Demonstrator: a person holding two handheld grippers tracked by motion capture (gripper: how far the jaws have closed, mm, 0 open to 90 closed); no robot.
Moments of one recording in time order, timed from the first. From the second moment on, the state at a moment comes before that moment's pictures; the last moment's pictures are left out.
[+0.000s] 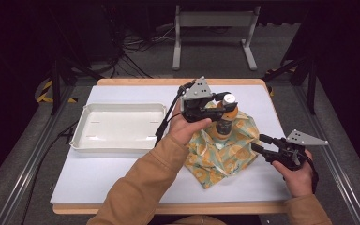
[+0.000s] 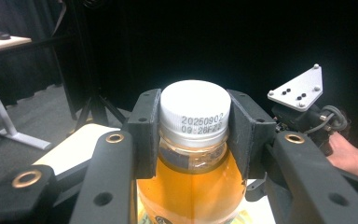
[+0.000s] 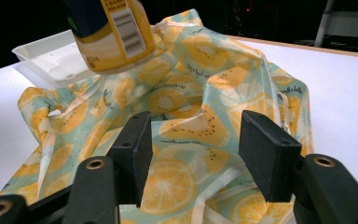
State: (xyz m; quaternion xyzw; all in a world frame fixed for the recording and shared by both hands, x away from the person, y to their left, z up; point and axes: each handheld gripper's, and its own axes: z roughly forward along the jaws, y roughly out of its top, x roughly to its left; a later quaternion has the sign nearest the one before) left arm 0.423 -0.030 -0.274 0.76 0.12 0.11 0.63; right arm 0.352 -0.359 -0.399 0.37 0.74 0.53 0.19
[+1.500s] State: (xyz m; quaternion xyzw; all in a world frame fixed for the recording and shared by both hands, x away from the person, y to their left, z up) left arm 0.416 0.135 -0.271 0.75 0.21 0.18 0.60; right arm 0.359 -0.349 -0.410 0.36 0.75 0.53 0.19
